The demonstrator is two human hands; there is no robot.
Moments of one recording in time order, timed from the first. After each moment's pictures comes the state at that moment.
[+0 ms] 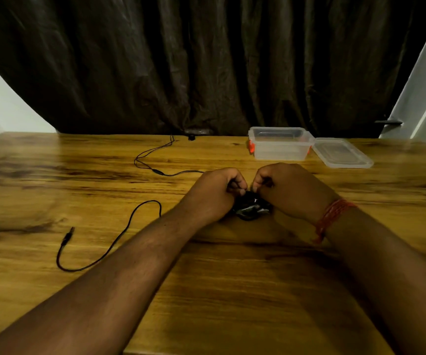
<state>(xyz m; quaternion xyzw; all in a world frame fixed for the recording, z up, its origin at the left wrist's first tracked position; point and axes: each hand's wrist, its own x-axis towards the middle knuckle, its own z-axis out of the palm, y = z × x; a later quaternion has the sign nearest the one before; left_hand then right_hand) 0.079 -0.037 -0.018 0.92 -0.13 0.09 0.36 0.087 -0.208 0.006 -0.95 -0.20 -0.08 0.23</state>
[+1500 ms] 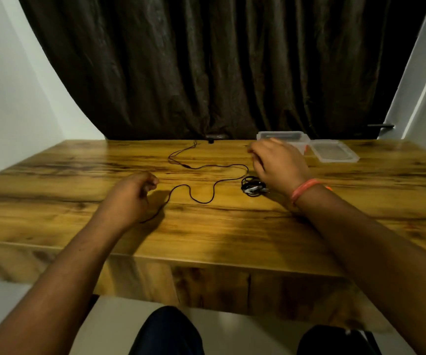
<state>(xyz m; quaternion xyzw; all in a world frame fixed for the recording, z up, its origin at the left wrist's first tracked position) -0.067 0.106 0.004 0.94 0.00 0.23 0.27 0.052 -0.199 0.022 -0.88 -0.31 -0.36 0.09</state>
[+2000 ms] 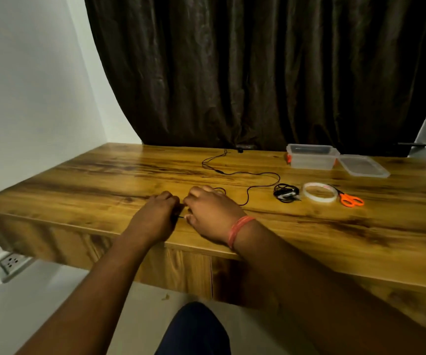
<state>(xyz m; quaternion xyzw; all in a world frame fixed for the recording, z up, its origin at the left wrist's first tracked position) -0.091 0.162 -0.044 0.98 -0.04 0.20 0.05 -0.061 -0.019 -0.011 -0.87 -0.45 -0.18 0.10</state>
